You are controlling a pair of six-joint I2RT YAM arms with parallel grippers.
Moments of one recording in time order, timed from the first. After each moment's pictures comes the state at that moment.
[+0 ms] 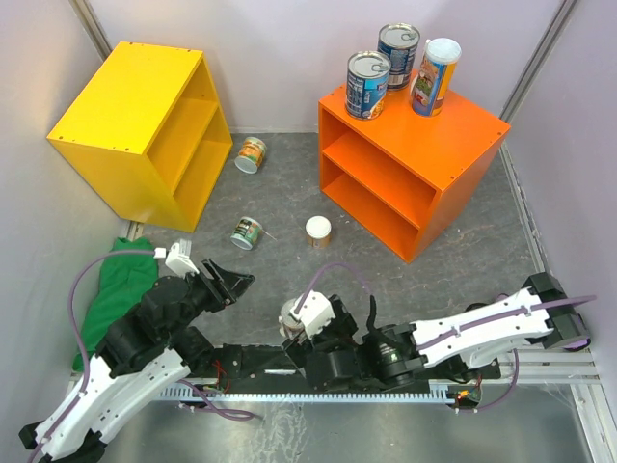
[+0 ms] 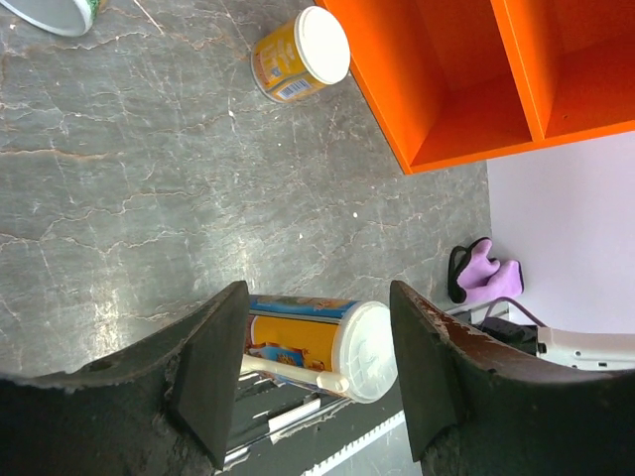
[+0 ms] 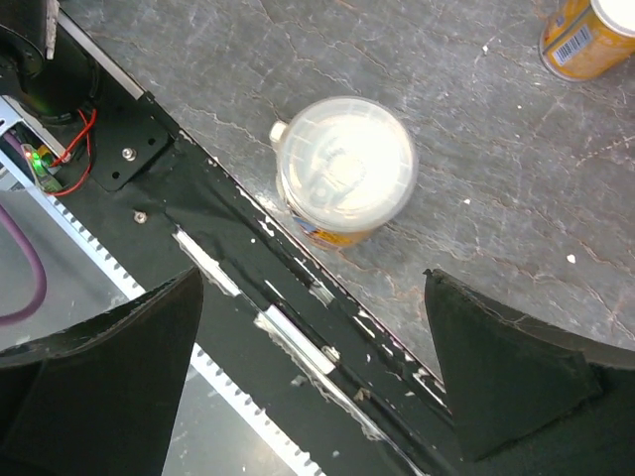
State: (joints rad) left arm -0.75 0.22 0.62 -0.81 -0.21 -0.99; right arm 1.79 1.37 1.09 -0.58 0.83 0.71
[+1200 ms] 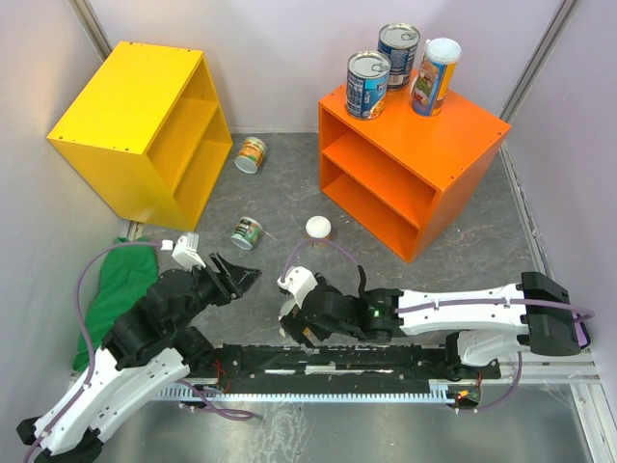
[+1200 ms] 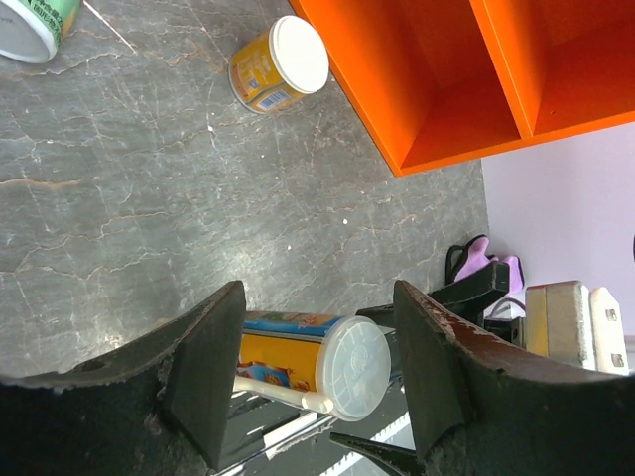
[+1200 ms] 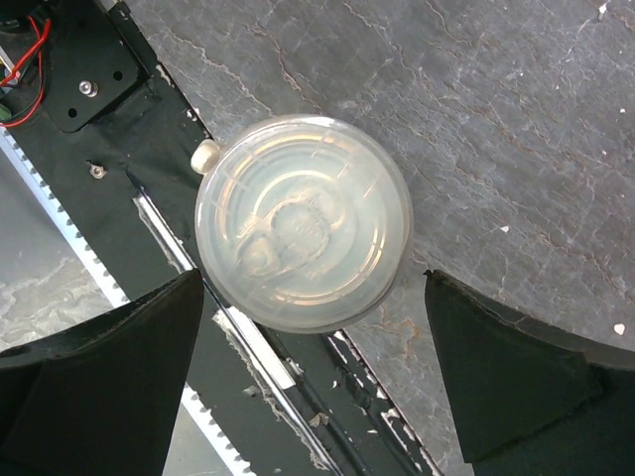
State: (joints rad) left arm -0.75 0.28 0.62 -0.72 -0.18 -0.95; right arm 1.46 1.37 0.95 -0.38 0.30 0.41
